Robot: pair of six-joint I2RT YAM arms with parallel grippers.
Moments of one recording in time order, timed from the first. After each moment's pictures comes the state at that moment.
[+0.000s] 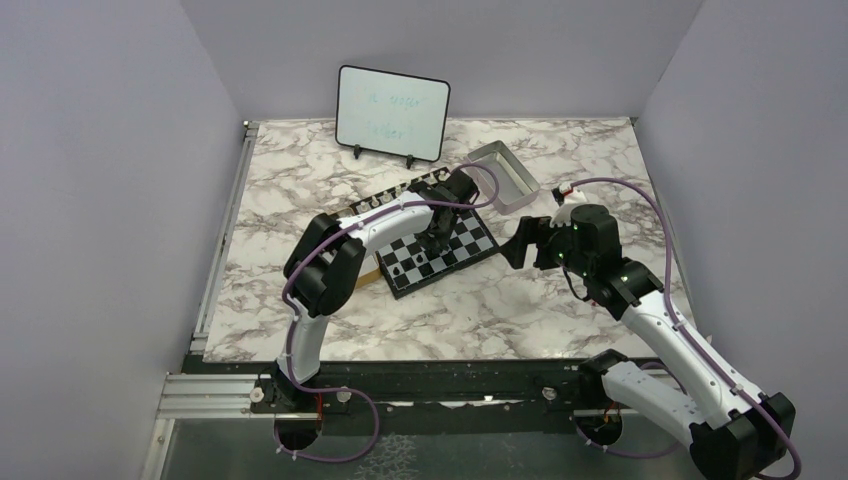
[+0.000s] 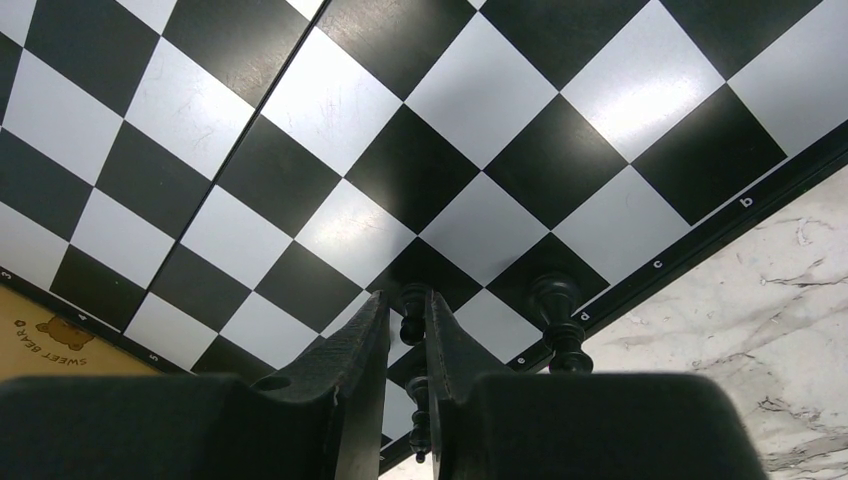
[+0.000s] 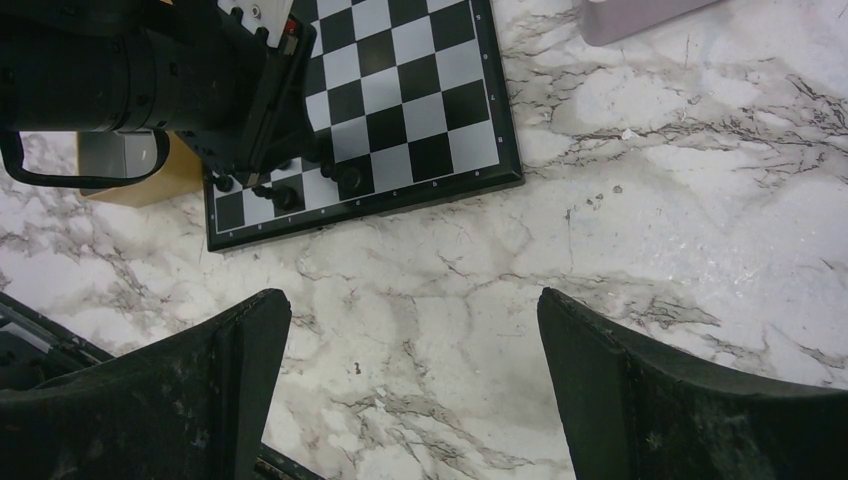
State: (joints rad) left arm -0.76 2.04 1.61 -0.80 -0.19 -0.31; right arm 0.43 0.88 0.75 -0.39 -0.09 0.34
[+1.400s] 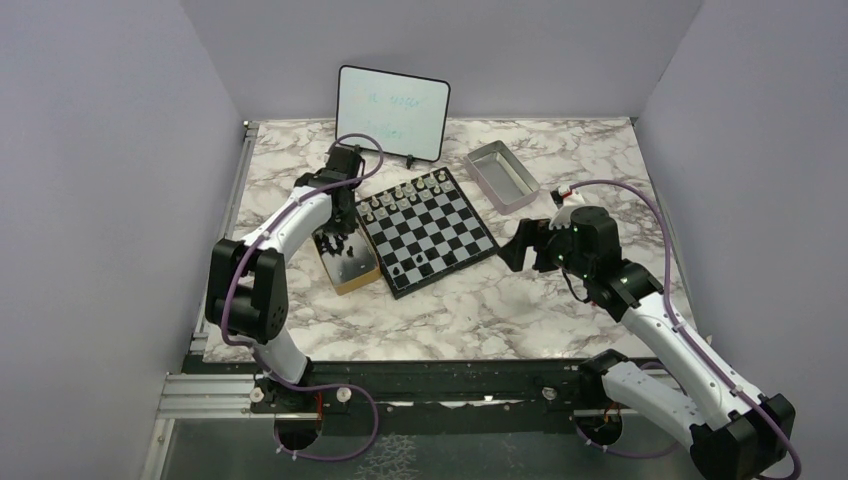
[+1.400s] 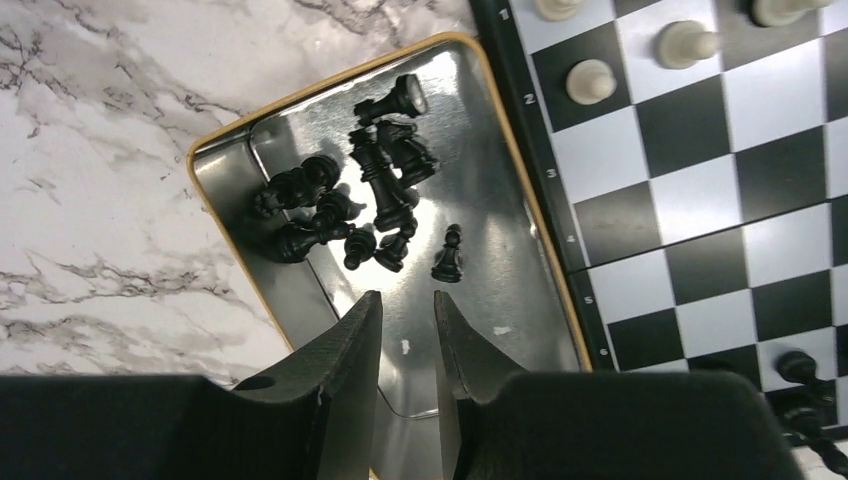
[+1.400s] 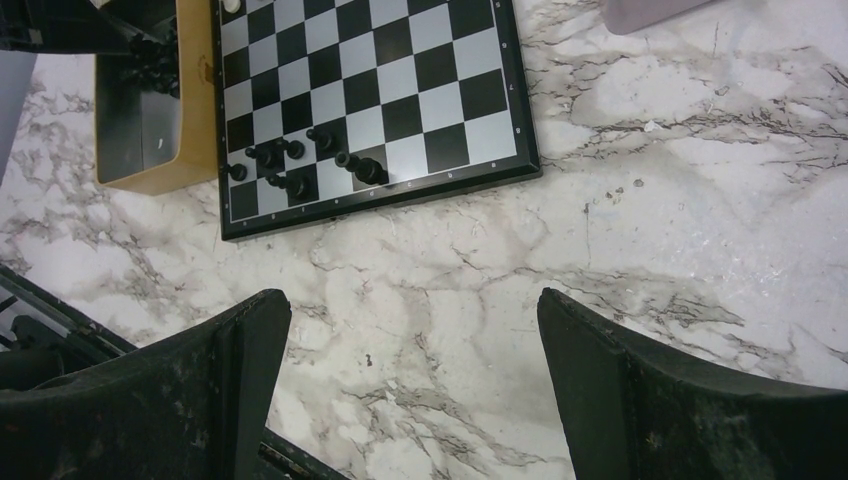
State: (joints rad) left arm -0.30 1.67 1.27 -0.74 -0.23 -0.30; right arm 0.43 0.87 0.73 -0.38 -0.13 0.35
